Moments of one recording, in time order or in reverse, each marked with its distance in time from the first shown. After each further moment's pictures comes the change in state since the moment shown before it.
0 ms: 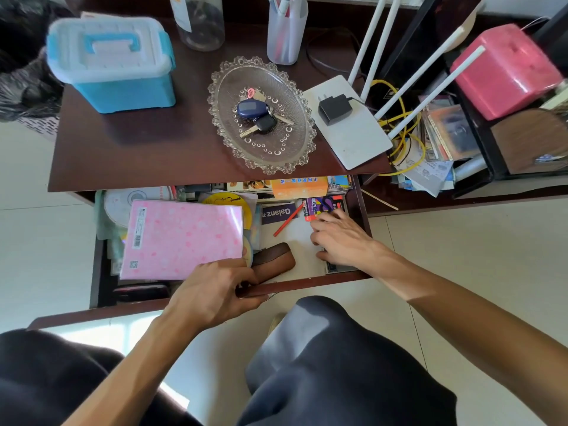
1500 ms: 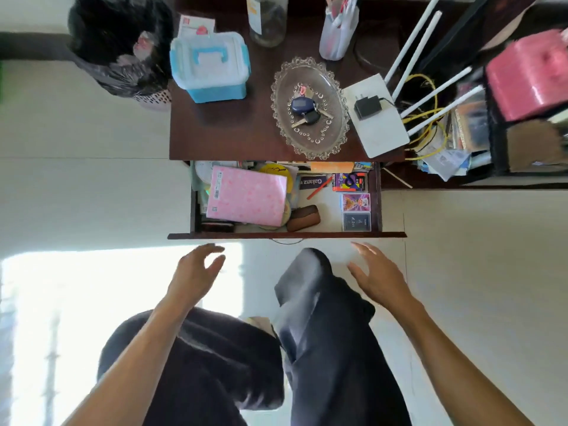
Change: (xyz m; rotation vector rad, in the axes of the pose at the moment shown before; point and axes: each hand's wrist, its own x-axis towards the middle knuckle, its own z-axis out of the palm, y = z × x) left_hand -0.158 0.009 -0.105 -0.412 -0.031 -0.759; right_hand -0.170 -0.105 -0.112 0.843 -0.202 0.644
